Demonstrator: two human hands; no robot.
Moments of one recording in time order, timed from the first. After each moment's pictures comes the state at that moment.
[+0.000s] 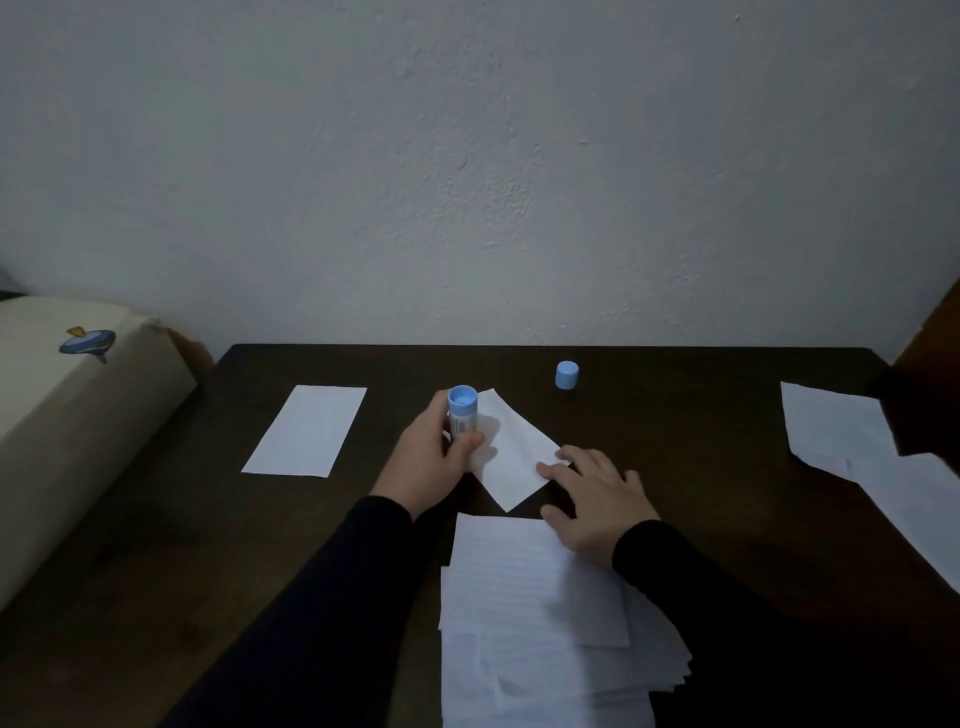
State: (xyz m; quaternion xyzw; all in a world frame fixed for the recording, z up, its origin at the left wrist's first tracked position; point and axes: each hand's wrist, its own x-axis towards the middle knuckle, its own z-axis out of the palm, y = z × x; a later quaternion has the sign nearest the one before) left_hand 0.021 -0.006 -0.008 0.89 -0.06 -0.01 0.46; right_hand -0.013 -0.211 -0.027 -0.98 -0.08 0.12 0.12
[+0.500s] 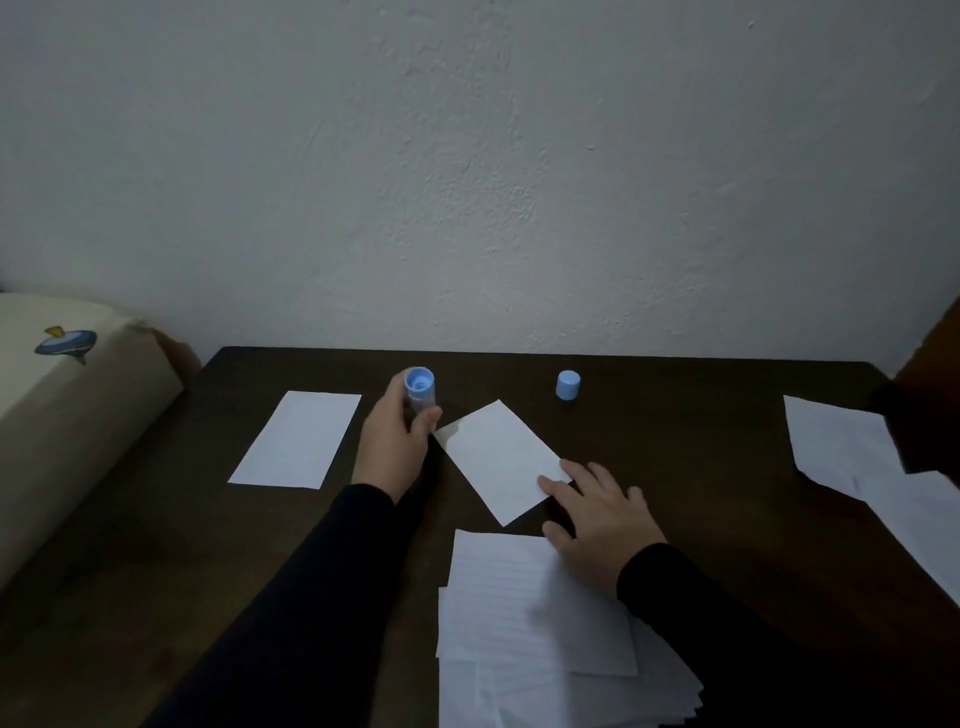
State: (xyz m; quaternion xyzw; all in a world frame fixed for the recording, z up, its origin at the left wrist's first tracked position) left_hand 0.058 0.011 -0.015 0.85 0.05 0.08 0.51; right_hand -0.012 -0.205 -0.024 -0.99 -0.06 0.14 0.07
